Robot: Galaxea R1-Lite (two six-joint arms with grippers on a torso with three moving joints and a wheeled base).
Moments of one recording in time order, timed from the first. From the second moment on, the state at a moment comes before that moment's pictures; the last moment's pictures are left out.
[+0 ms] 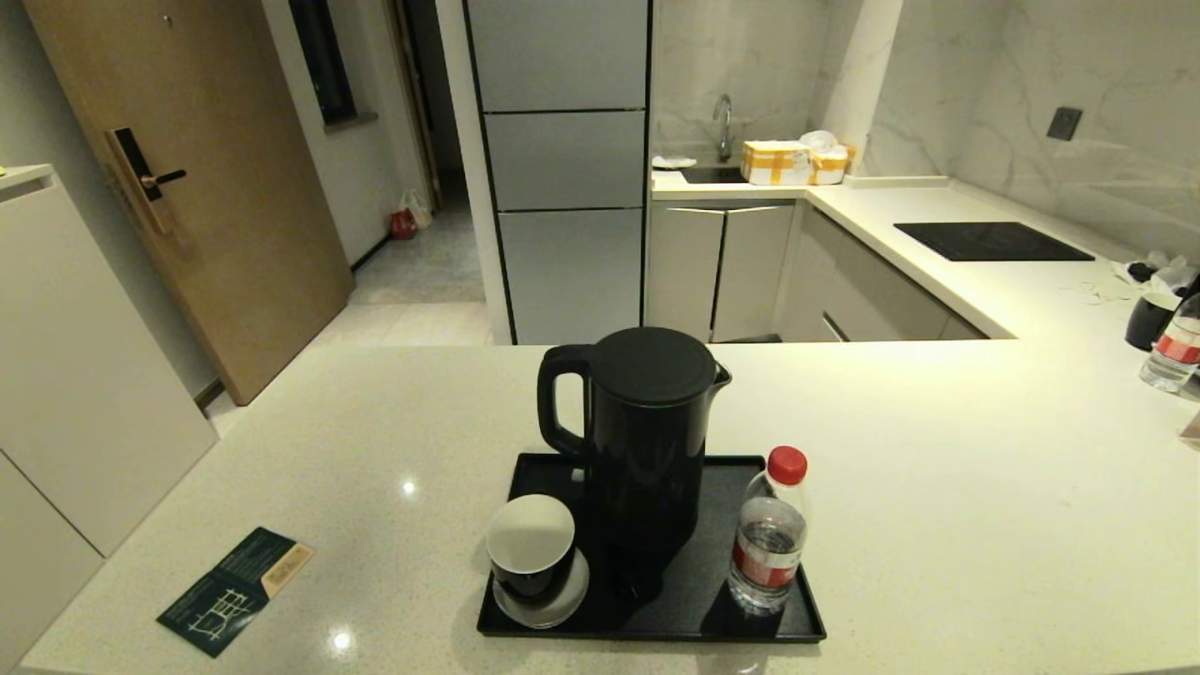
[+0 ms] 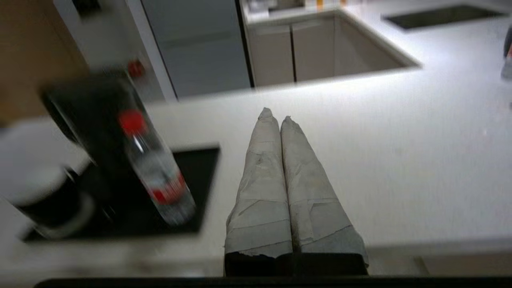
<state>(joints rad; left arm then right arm) -0.01 0.00 0.00 0.00 0.01 -0.01 0.00 0.07 -0.25 0.07 0.00 0.10</state>
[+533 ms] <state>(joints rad) -0.01 0.00 0.00 0.00 0.01 -0.01 0.04 0.58 -0.66 0.55 0.32 0.12</state>
